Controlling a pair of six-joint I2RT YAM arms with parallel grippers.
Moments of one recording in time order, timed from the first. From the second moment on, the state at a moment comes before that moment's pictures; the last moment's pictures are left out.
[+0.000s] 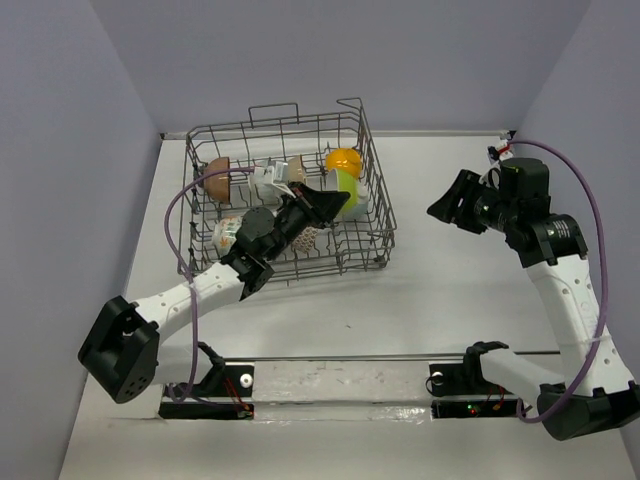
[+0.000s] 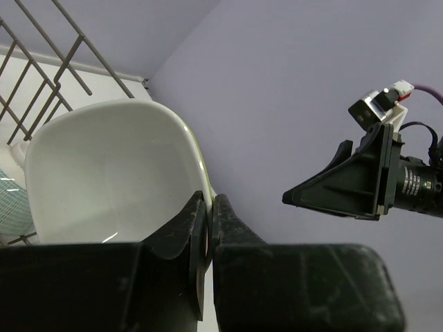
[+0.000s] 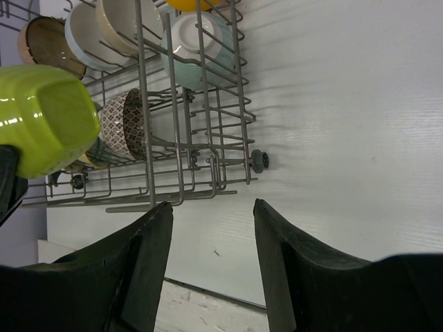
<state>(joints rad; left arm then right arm) -0.72 1.22 0.73 0.69 0.04 -0.81 0.17 1.04 1.32 -0.87 -0.23 0.51</state>
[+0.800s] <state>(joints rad) -0.72 1.56 0.75 0.88 0.03 -0.97 0.17 1.01 1.23 -0.84 -0.24 0.51</state>
